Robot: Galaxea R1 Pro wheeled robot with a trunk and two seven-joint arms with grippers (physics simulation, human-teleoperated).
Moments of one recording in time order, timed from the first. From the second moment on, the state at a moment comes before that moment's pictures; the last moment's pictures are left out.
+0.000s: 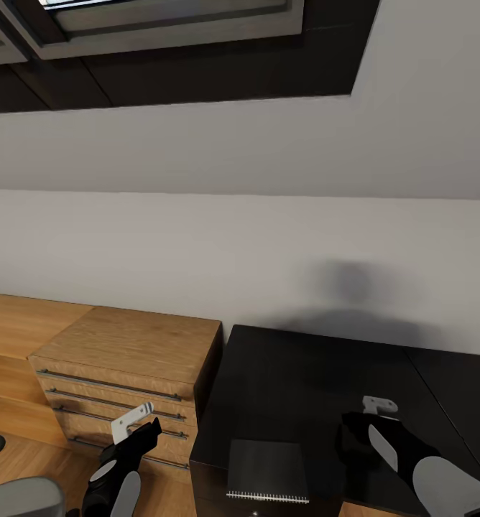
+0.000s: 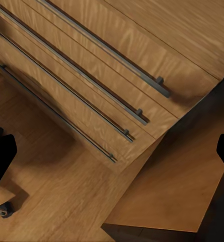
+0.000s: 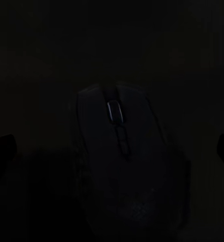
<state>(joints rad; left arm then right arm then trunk) -0.08 -0.11 -0.01 -1.44 0.37 0.42 0.52 -0.68 -0.20 0.27 -0.28 -0.45 0.20 -0.10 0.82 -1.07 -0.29</state>
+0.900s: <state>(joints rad) -0.08 -0.12 -0.01 -1.44 0.37 0.42 0.52 -0.68 -0.20 0.27 -0.29 -0.45 0.22 -0.10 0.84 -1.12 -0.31</state>
